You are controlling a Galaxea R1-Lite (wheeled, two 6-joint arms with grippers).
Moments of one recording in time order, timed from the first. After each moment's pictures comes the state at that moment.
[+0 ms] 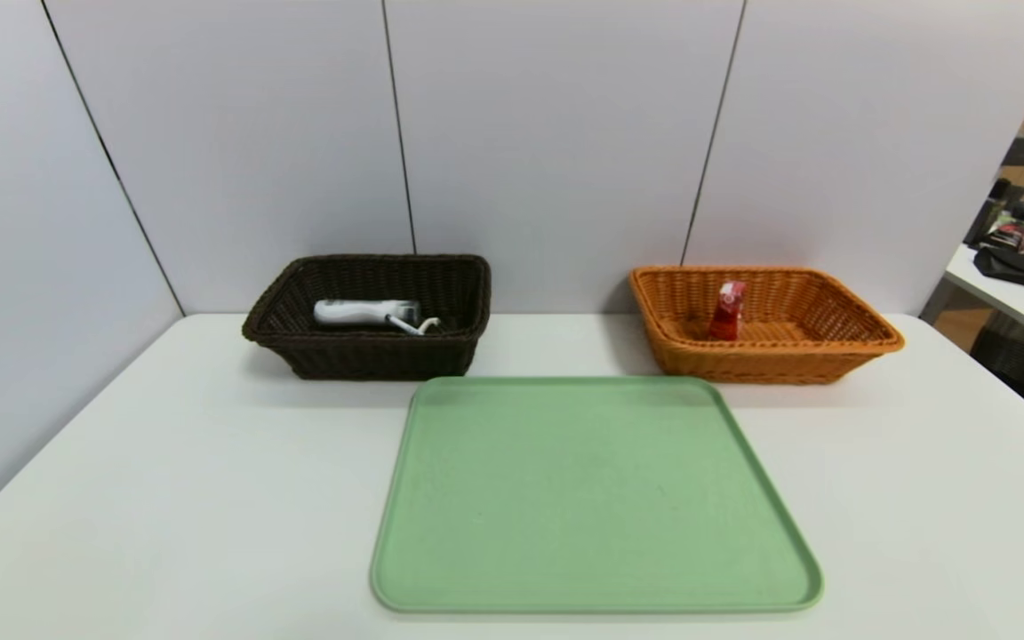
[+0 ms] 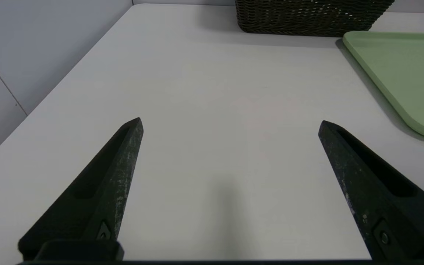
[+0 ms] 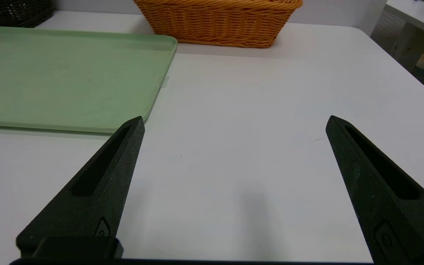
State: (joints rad) left arm 0.02 0.00 0.00 -0.01 0.03 -0.05; right arm 0.00 0.00 0.00 0.00 0.03 -0.05
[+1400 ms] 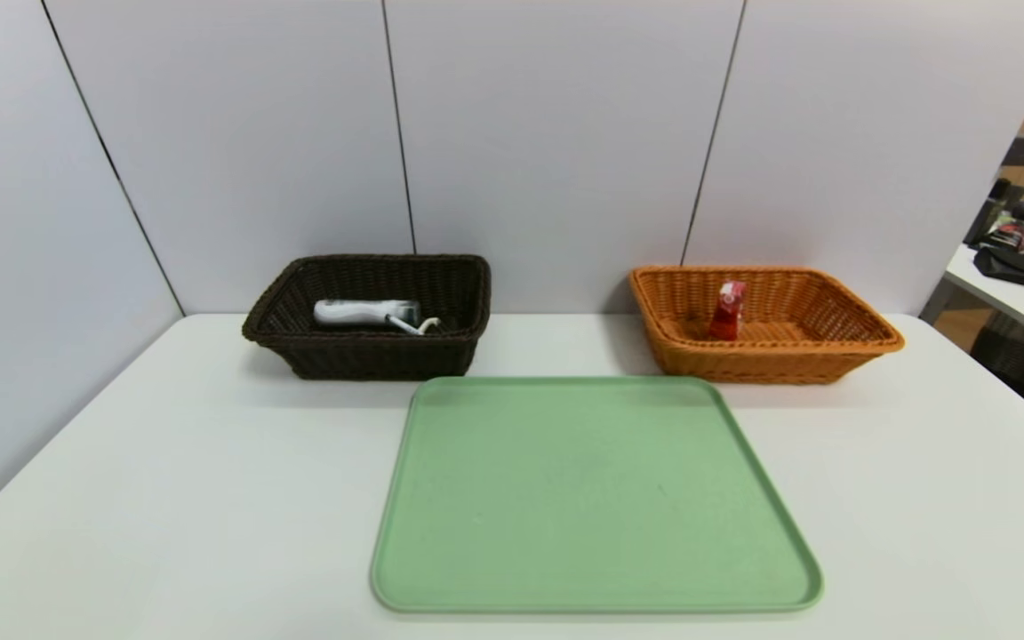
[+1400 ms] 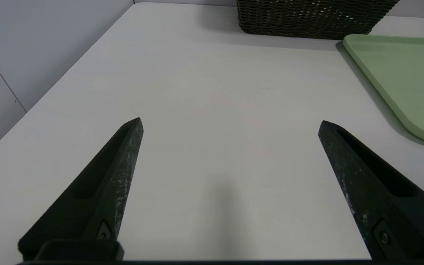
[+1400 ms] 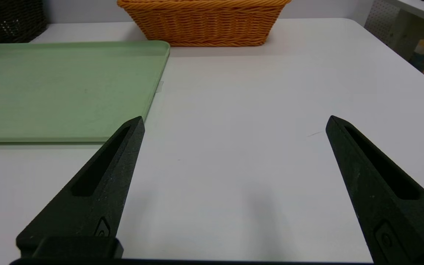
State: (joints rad) left arm 0.02 0.00 0.00 -0.01 0.03 -0.06; right arm 0.00 0.00 0.00 0.00 0.00 0.01
